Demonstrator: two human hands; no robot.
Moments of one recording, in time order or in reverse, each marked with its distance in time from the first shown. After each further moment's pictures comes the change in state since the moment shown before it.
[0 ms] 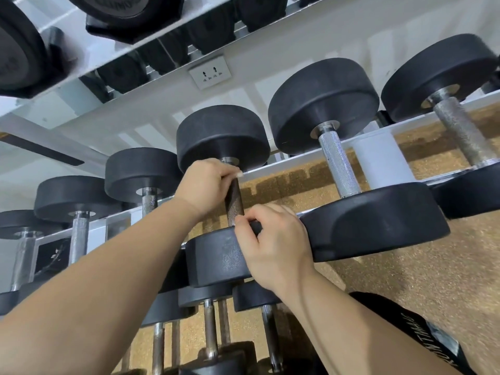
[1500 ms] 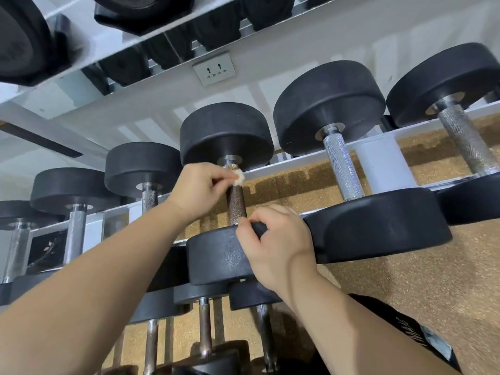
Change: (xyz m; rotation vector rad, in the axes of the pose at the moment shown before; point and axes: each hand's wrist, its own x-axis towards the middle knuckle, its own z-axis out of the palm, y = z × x) left_hand -0.016 -0.007 -0.007 -0.260 -0.036 -0.145; right_hand 0.002 -0.001 0.000 -0.001 -0.050 0.023
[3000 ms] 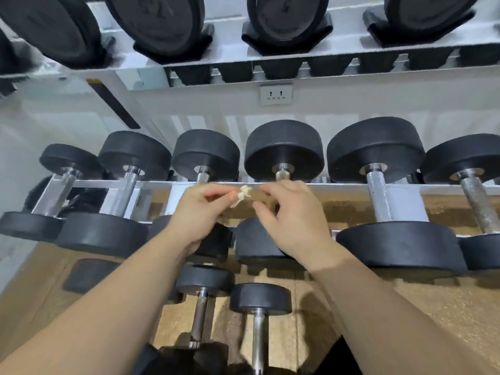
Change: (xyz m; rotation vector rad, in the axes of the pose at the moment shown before) left_hand -0.129 -0.001 -0.051 -0.873 0.318 -0.439; right_hand 0.011 -0.072 0.013 -0.349 -0.147 -0.385
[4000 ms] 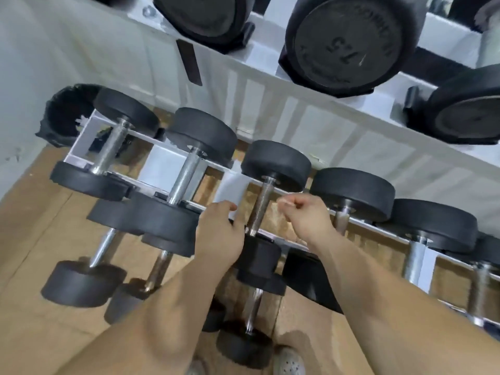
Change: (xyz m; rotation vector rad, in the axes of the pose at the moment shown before) left_hand 0.019 -0.011 -0.117 0.441 0.229 -0.403; right_hand 0.134 -0.092 0.076 0.333 -0.415 0.625
